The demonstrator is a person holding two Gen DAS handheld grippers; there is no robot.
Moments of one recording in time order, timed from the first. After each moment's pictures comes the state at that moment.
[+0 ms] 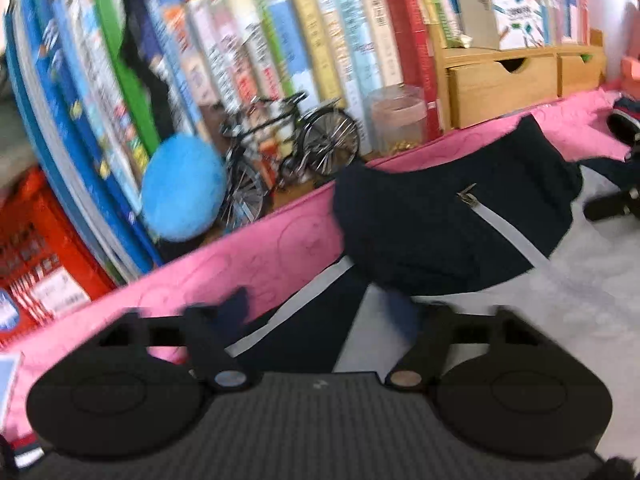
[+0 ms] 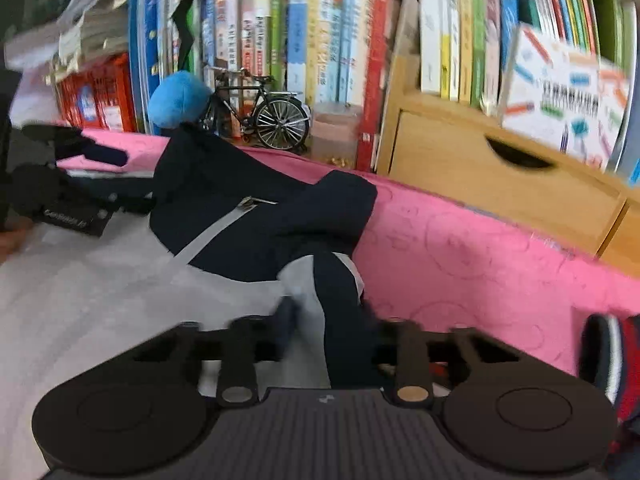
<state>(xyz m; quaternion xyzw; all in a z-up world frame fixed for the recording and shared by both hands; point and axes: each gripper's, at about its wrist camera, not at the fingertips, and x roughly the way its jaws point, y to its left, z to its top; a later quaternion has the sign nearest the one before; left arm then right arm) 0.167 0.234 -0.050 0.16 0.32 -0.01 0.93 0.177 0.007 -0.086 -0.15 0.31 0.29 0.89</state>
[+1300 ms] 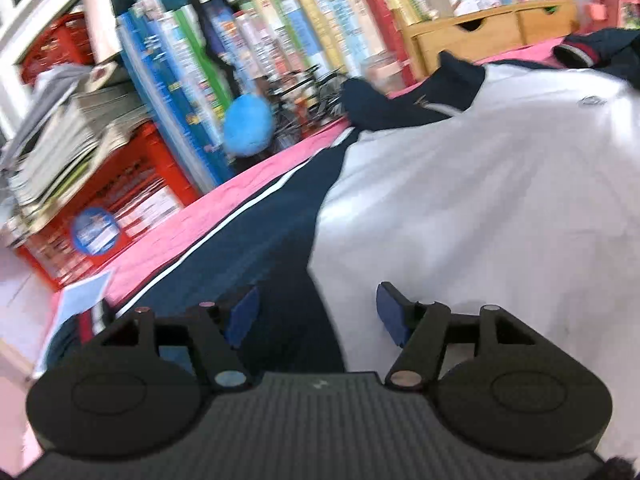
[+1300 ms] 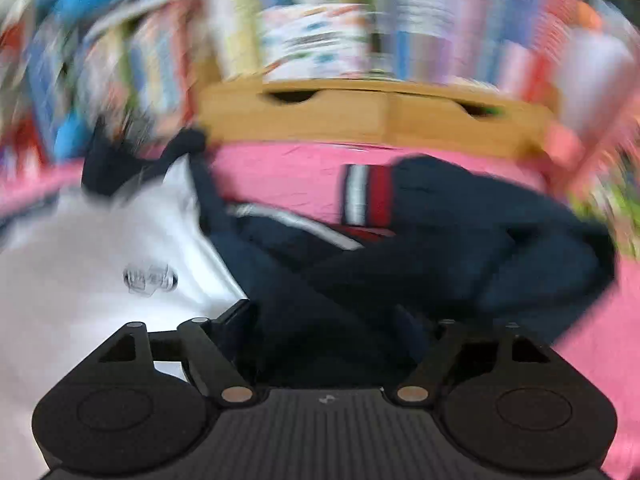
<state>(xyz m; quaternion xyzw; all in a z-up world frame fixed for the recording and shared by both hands) -0.007 0.234 -0.048 0.20 0.33 0.07 0.92 0.084 -0.157 -0.045 -0.01 0.35 0.12 0.93</state>
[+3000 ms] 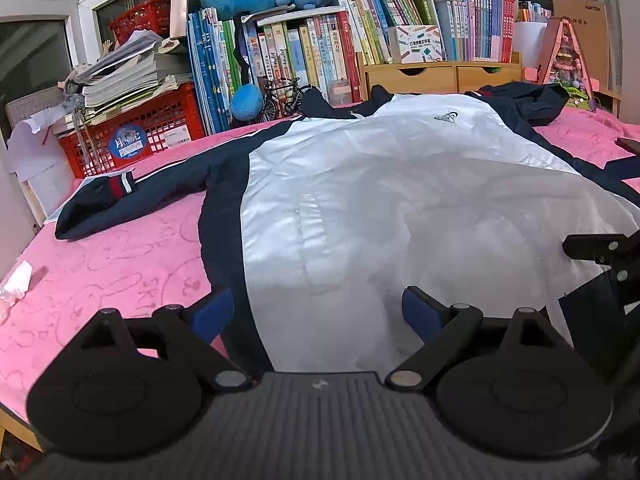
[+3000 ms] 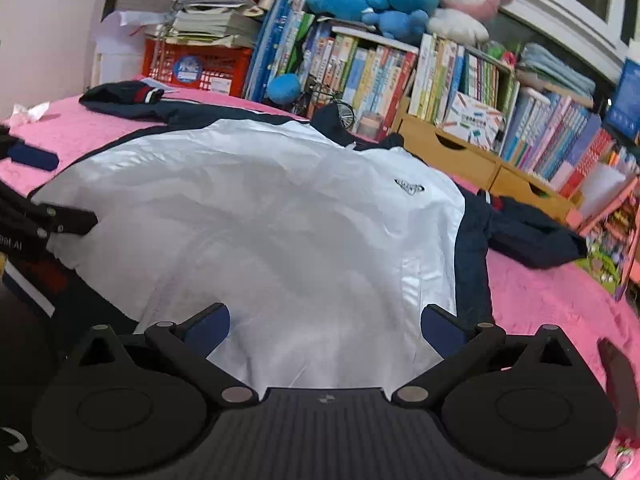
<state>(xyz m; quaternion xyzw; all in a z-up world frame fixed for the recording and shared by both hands) -0.240 0.150 -0.052 0.07 0.30 0.06 0.95 -0.236 -0.041 -0.047 -0.18 0.26 0.20 0.93</state>
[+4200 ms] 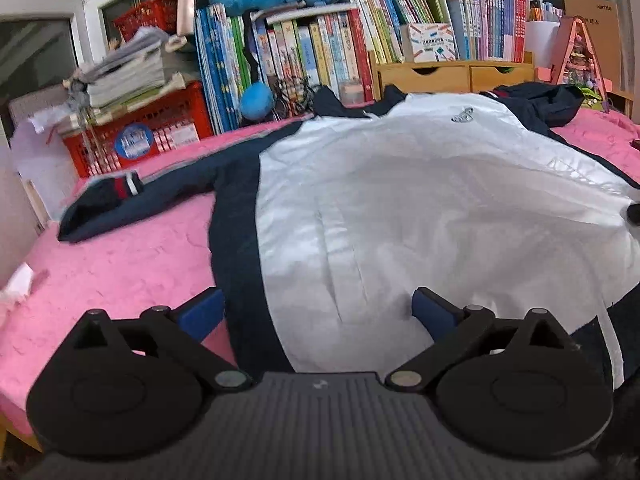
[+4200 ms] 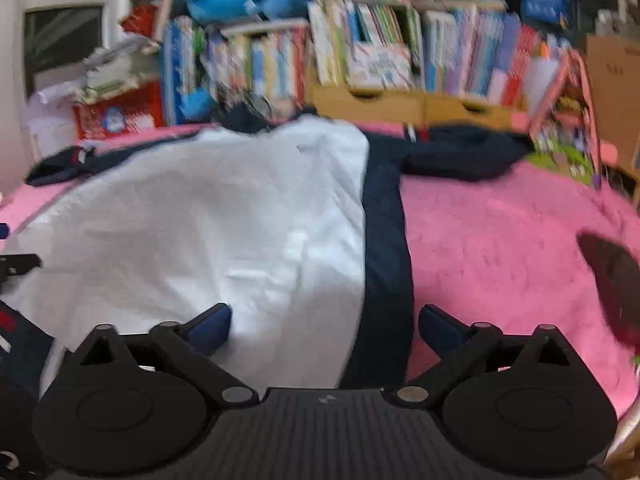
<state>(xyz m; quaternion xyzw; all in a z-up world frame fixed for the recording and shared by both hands) -0.226 0.163 -0.048 0.08 0.29 0.07 0.95 -0.219 -0.129 -0.048 -0.05 0.27 0.17 0.95</state>
